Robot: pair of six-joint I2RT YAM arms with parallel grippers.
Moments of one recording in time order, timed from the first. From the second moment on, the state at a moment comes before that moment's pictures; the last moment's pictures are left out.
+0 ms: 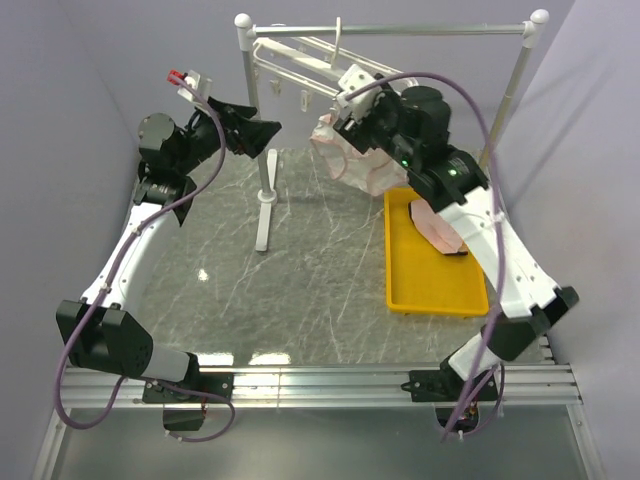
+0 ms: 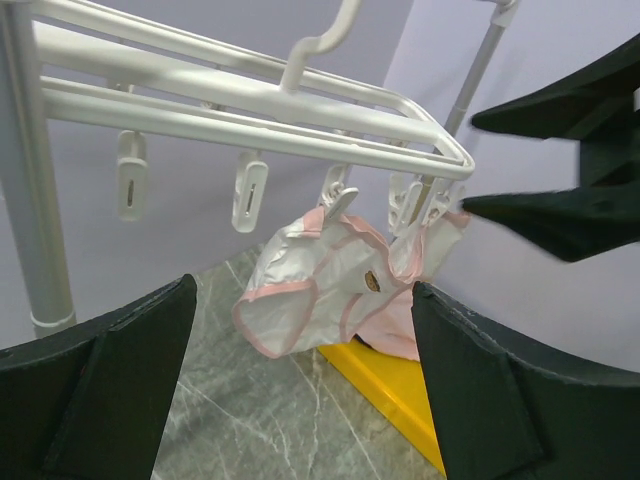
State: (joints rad) left arm -0.19 1.41 1.38 0.29 0.64 -0.41; right arm 0.59 1.52 1.91 -0.48 0.02 -0.61
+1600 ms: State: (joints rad) left arm -0.15 1.62 1.53 0.48 0.68 -0.51; right arm 0.34 1.68 1.85 -0.20 0.23 -1.06
